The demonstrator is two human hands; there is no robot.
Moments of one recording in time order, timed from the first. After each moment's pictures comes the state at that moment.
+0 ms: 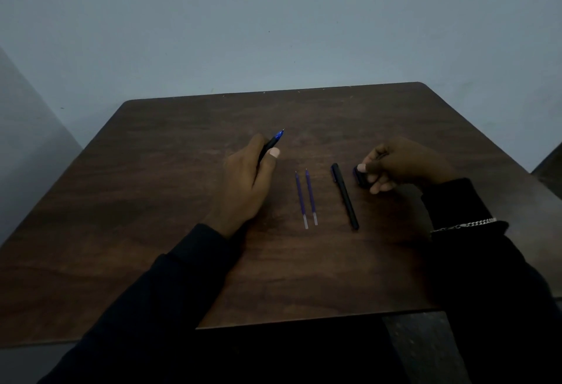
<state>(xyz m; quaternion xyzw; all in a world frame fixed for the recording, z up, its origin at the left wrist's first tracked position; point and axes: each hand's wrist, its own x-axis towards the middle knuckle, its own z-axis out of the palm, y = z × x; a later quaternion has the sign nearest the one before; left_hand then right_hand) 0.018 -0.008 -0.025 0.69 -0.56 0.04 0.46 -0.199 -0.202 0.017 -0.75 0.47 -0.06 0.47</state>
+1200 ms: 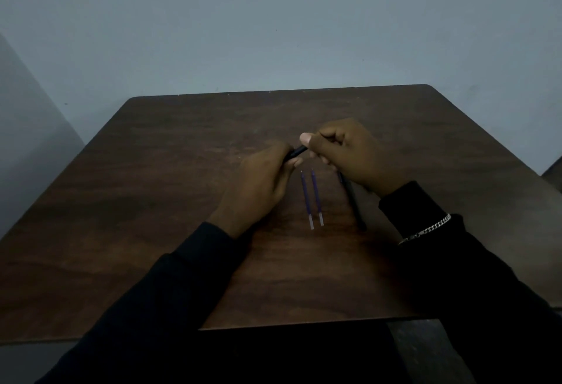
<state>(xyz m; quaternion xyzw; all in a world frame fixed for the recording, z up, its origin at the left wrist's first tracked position) 0.014 -0.009 -0.020 0.68 -0.63 0.11 0.36 -0.135 -0.141 0.025 -0.87 0.15 -0.30 0.36</state>
